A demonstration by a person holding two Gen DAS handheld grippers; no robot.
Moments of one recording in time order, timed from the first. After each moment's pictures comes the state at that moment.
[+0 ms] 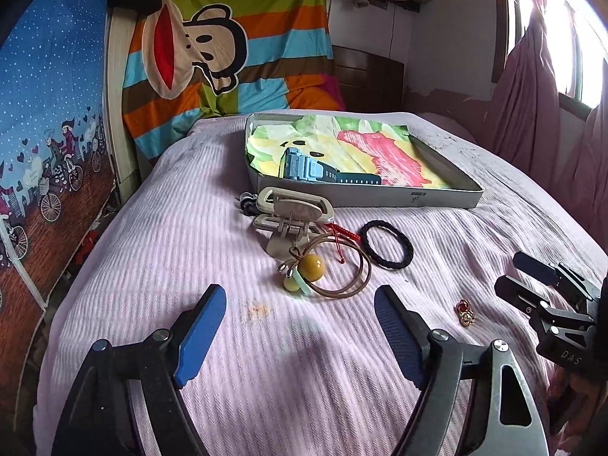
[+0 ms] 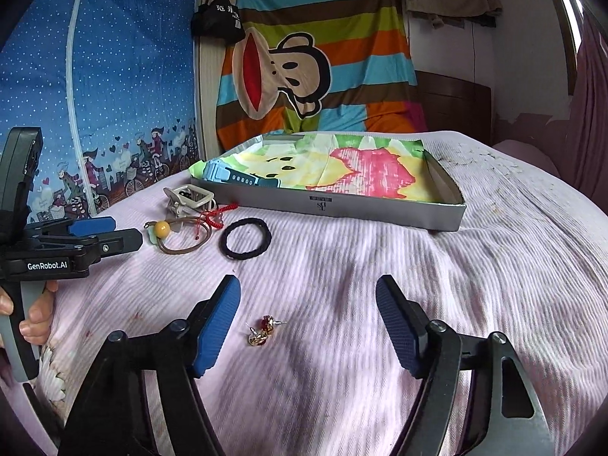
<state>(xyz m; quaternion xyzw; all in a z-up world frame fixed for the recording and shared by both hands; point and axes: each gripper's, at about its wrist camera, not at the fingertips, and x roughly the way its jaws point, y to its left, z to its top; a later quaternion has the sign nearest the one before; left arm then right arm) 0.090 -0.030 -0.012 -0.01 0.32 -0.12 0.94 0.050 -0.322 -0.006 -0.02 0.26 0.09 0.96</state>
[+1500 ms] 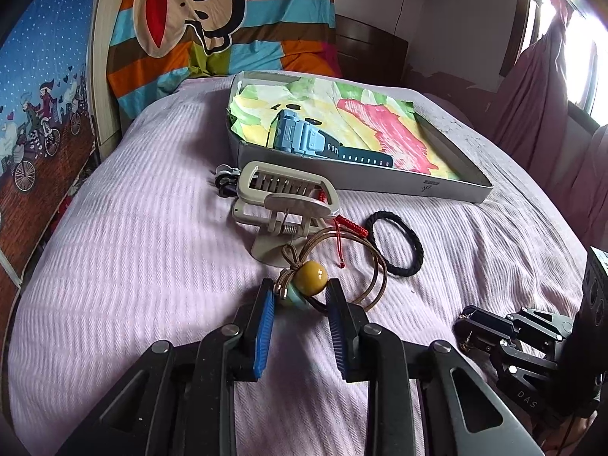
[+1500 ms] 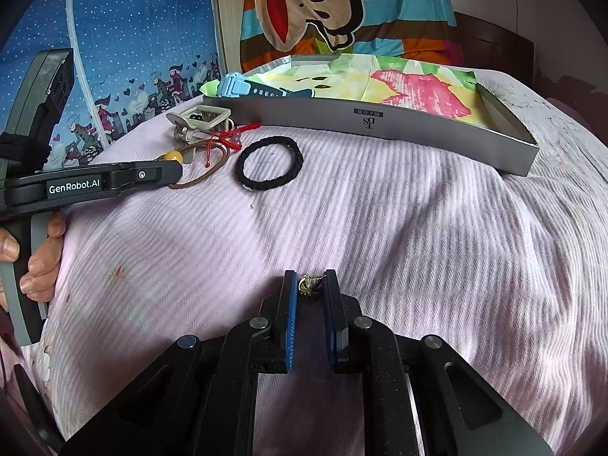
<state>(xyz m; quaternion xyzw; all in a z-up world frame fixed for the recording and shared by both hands) 0.135 -0.036 -0.026 -0.05 0.38 -0.14 0.91 0.089 -0.299 -0.048 -0.03 0.38 0.15 0.91</state>
